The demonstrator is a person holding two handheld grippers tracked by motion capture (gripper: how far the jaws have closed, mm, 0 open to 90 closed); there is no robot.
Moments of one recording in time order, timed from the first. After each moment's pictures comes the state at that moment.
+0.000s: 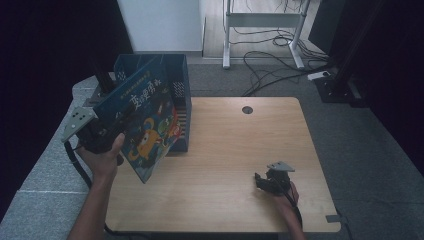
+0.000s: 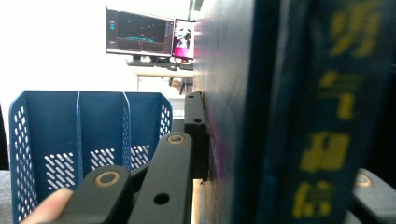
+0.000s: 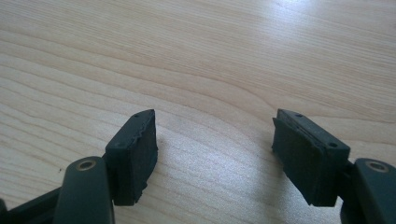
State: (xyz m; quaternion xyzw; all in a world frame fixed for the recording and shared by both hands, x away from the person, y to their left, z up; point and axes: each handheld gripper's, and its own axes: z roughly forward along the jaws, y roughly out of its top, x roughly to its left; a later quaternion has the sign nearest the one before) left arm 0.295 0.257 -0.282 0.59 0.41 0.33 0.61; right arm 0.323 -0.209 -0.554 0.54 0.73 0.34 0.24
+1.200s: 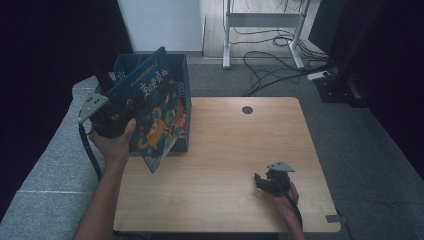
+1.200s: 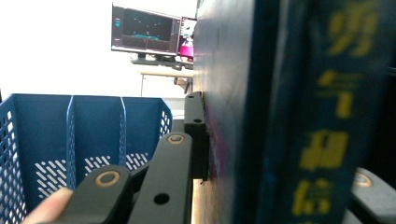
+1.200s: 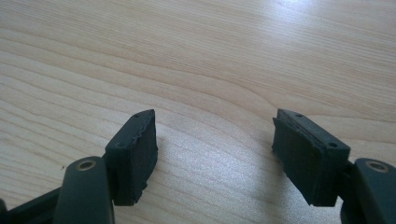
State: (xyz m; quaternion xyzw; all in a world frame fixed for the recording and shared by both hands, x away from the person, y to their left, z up) left arm 0.327 0.235 -0.274 0.58 0.43 0.33 0.61; right arm 0.322 -0.209 -0.554 0.54 0.73 0.34 0.24
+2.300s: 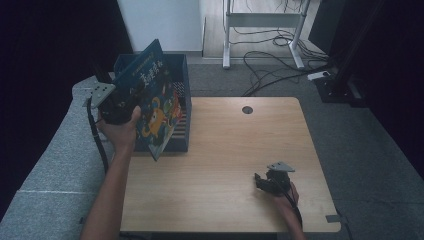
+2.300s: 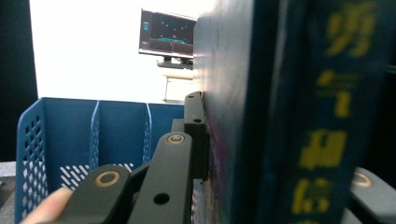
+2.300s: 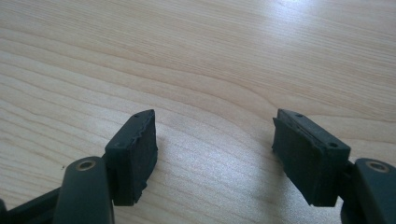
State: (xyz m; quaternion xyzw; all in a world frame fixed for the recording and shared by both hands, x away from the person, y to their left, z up) left arm 0.365 0.229 -0.278 0.55 0.46 0.37 0.59; right arm 0.322 -0.209 -0.554 0.54 0.73 0.34 0.24
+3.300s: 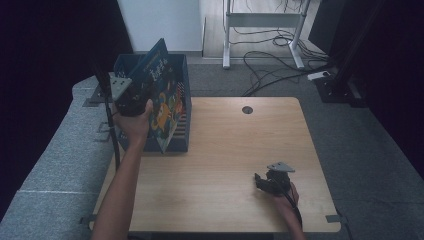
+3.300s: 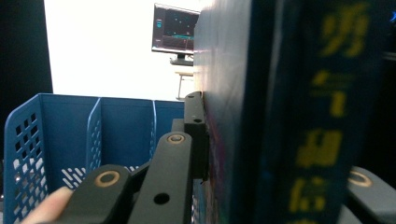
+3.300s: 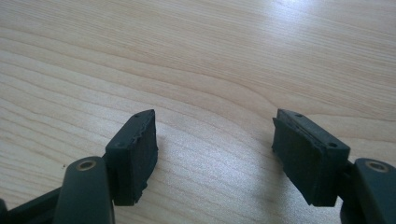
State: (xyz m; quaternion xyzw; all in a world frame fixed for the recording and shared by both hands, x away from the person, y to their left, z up) left arm 0.399 0.207 -0.293 0.55 0.48 0.39 0.56; right arm 0.321 -0.209 -0.554 0.54 0.73 0.34 0.24
